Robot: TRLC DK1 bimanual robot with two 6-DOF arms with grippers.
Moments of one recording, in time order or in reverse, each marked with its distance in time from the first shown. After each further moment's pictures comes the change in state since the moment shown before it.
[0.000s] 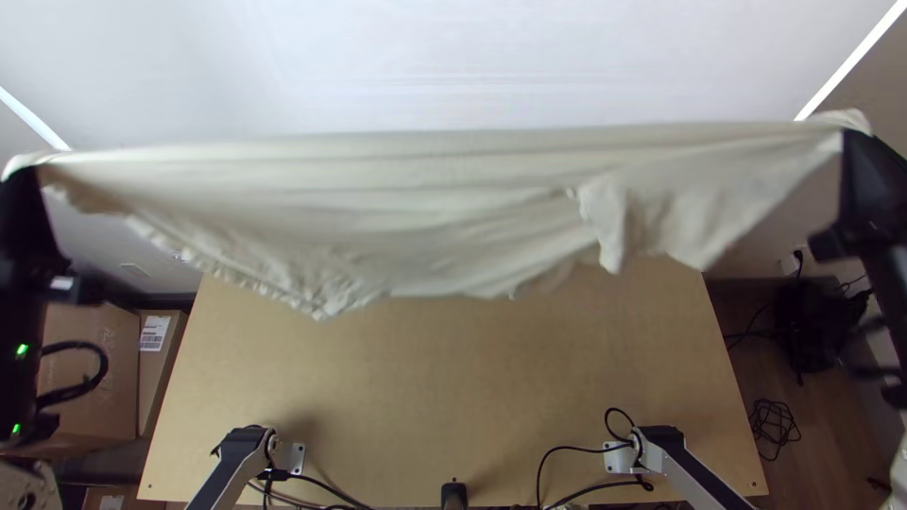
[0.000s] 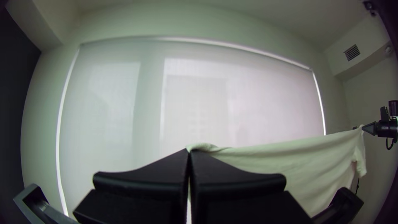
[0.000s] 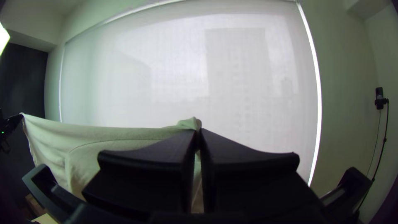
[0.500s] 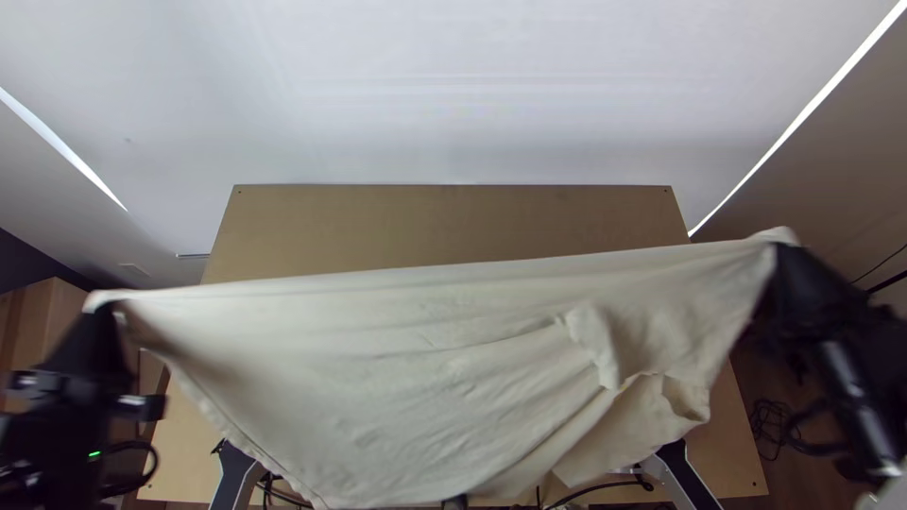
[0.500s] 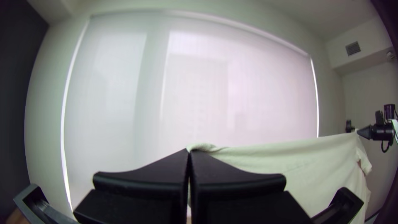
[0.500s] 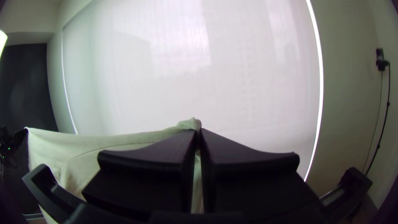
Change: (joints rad) left arm 0.007 -0.399 -0.397 -0.214 0.023 -0.059; right arm 0.049 -0.284 -0.415 -0.111 -0.002 0.069
